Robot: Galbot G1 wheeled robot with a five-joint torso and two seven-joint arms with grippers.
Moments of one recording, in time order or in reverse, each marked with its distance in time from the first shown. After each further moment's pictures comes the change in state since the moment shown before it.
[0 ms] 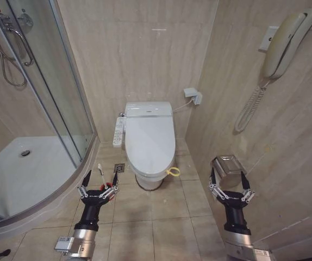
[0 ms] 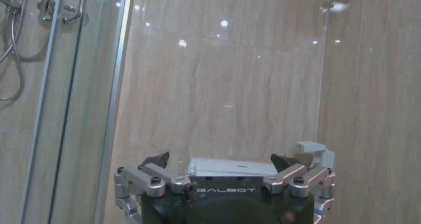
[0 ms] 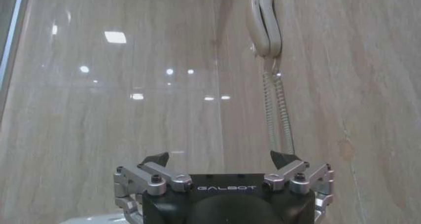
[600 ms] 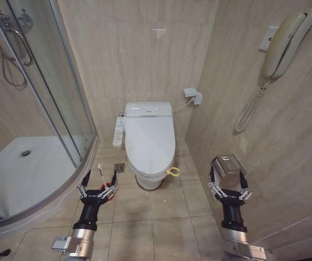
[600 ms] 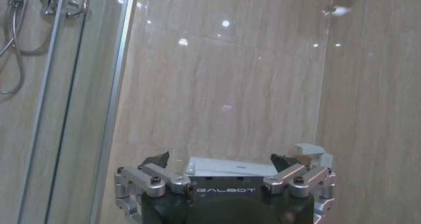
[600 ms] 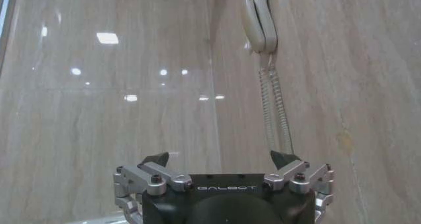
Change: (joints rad) left arm 0.003 0.025 -0.015 0.003 -0.058 -0.008 0.010; right arm 0.030 0.043 -0.008 -0.024 -0.010 -0.002 -0.003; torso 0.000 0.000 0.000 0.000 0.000
